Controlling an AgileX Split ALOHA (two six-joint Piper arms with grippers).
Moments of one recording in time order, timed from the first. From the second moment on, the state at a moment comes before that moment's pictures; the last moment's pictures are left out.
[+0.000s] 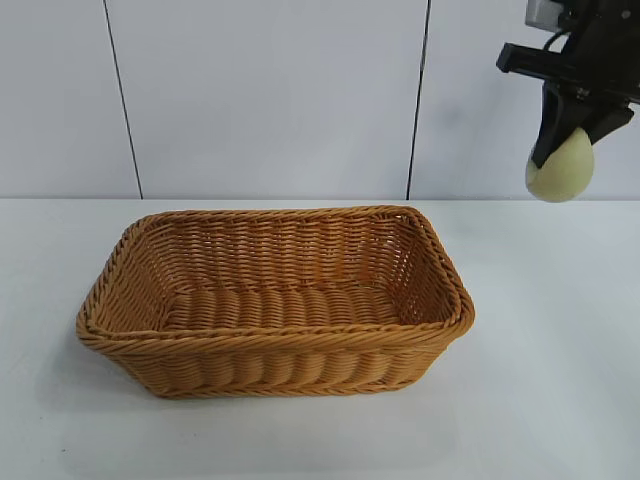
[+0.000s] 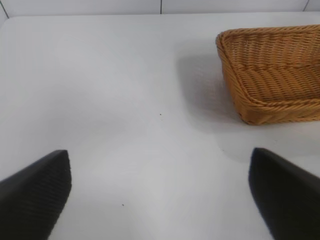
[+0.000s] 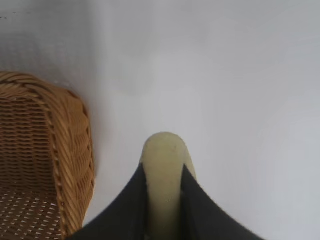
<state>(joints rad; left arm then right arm) -0.05 -0.01 -0.50 -0.05 1.07 0.00 0.22 1.96 -1.72 0.20 1.21 0.04</state>
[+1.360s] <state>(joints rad) -0.05 -0.01 -0.50 -0.05 1.07 0.00 0.63 2.24 -1.73 0.14 0.93 0.21</state>
